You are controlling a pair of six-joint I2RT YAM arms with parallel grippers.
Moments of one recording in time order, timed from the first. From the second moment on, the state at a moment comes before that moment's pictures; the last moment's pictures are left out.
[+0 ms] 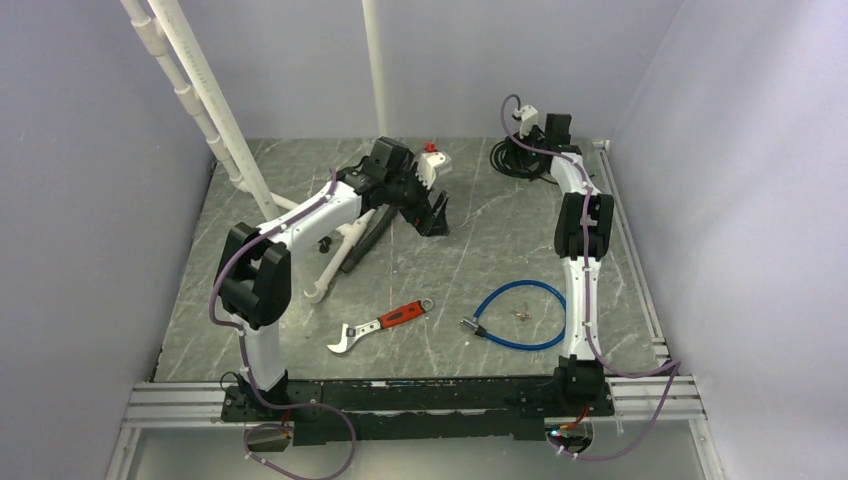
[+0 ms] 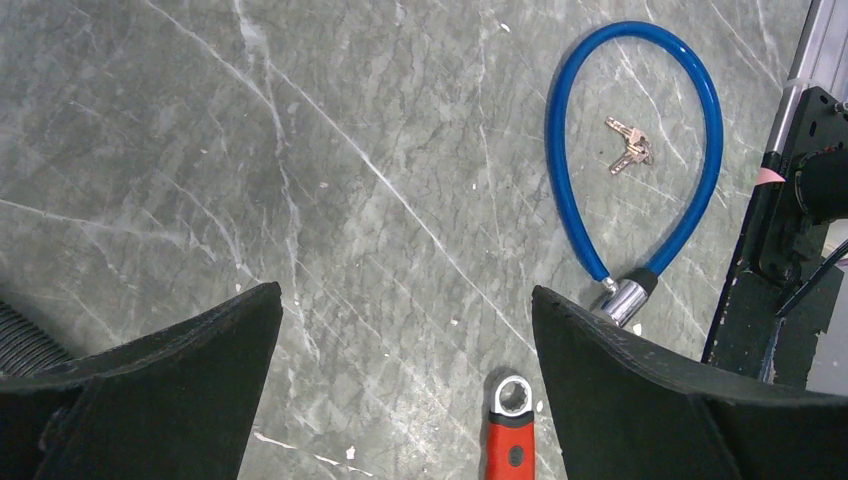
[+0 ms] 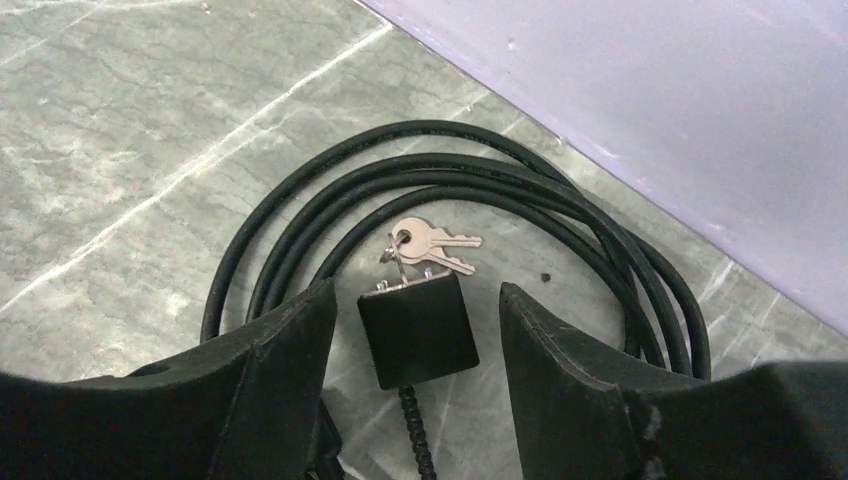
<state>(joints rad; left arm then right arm) -0.58 1.88 1.57 -0.42 0.60 0.13 -0.06 2.71 2.37 -0.29 -0.53 -0.43</state>
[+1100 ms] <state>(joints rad) -0.58 1.88 1.62 -0.43 0.61 0.13 -0.08 2.63 2.25 -0.29 -0.58 -0.46</state>
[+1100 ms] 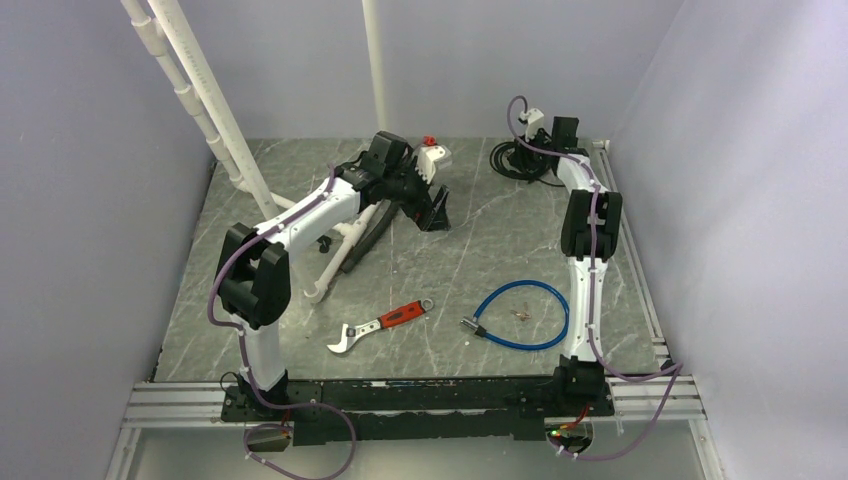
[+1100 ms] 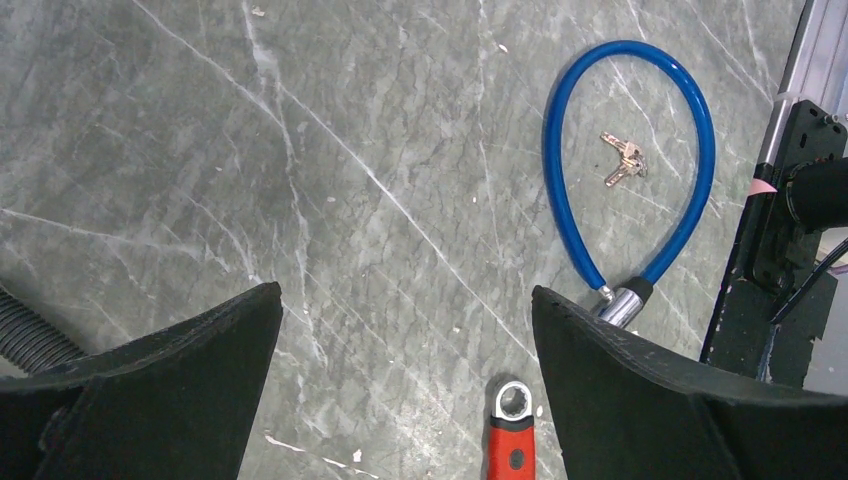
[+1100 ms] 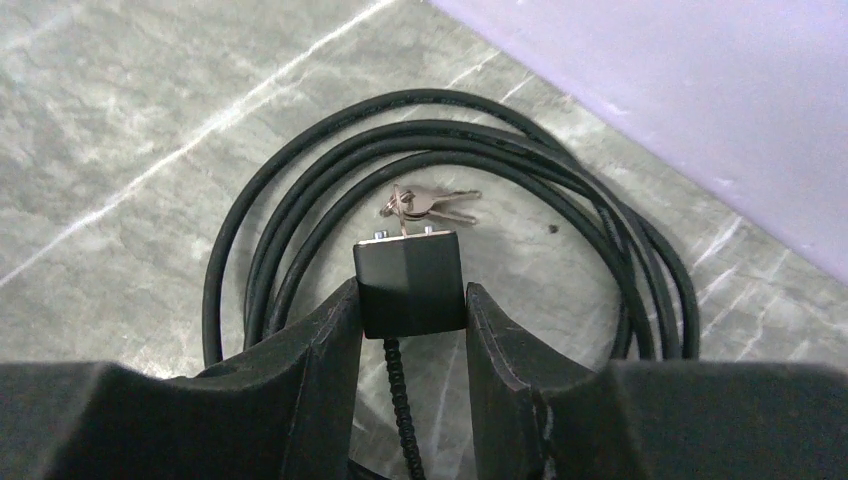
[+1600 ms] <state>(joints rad) -0.58 1.86 1.49 -0.26 0.57 0.11 -0.15 2.49 2.17 0.28 -0.69 0.10</state>
